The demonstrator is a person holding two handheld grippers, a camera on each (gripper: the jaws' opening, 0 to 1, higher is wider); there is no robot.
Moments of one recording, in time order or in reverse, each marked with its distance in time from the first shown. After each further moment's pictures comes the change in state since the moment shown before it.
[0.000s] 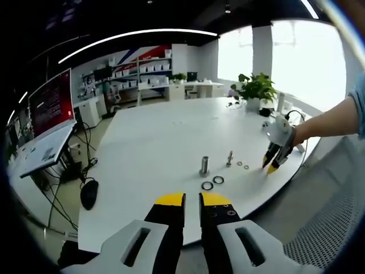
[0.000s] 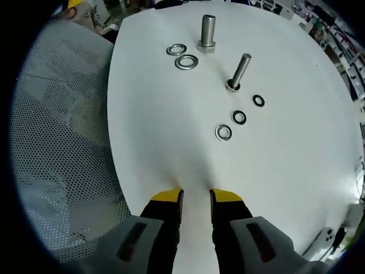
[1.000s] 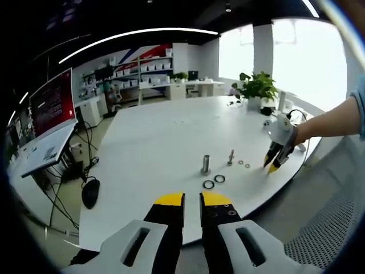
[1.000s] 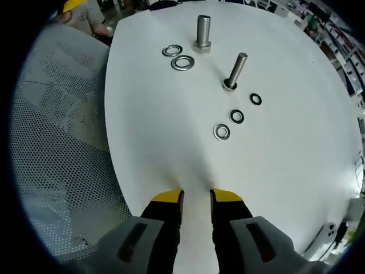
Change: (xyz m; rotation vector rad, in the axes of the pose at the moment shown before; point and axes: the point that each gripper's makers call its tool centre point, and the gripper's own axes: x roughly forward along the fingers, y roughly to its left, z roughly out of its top) left arm -0.001 0.001 -0.001 -0.001 0.005 0.013; right arm 0.000 0.000 0.000 0.031 0.001 -0.017
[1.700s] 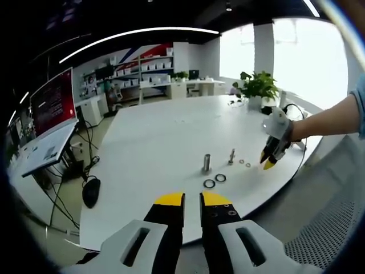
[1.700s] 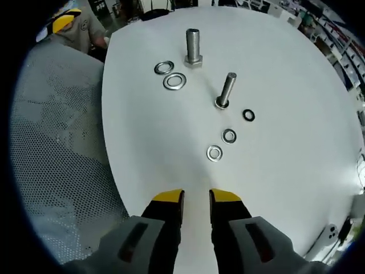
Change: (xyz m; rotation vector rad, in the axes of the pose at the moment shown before) left arm 0.000 0.001 -0.001 -0.002 0.007 0.005; right arm -0.010 -0.009 0.034 0.059 -0.053 0.015
